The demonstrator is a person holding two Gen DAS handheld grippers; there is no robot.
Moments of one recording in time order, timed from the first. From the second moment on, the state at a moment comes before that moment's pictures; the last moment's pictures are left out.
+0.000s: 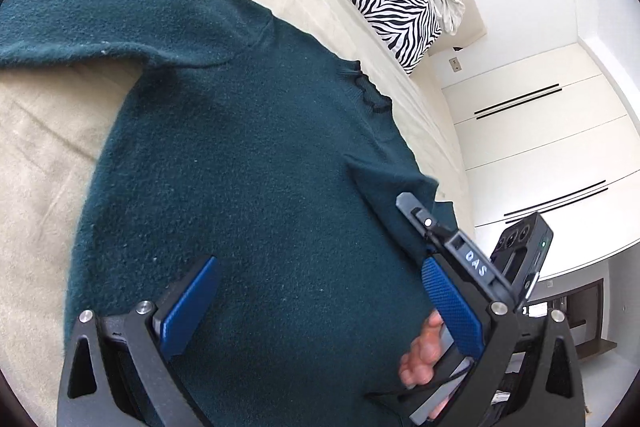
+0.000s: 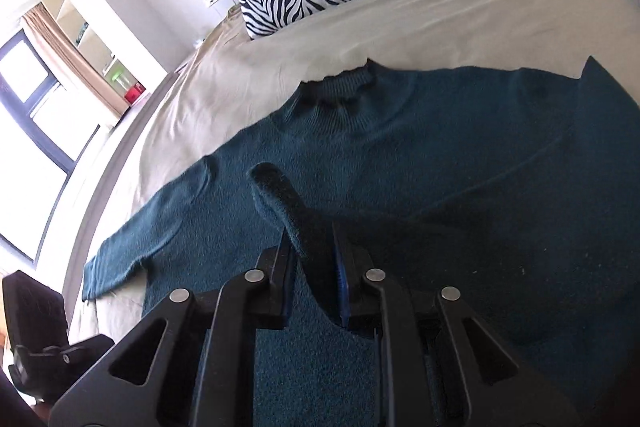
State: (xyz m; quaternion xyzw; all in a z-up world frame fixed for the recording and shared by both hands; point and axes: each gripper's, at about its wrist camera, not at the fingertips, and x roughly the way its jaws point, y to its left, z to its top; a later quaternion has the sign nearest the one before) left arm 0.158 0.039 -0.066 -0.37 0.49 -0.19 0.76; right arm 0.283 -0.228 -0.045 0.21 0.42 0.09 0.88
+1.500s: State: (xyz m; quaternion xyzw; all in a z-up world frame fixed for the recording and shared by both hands) left arm 0.261 0.004 -0.061 -0.24 0.48 -0.12 0.84; right arm 0.162 -0.388 -0.090 0.61 0.30 0.03 0.73
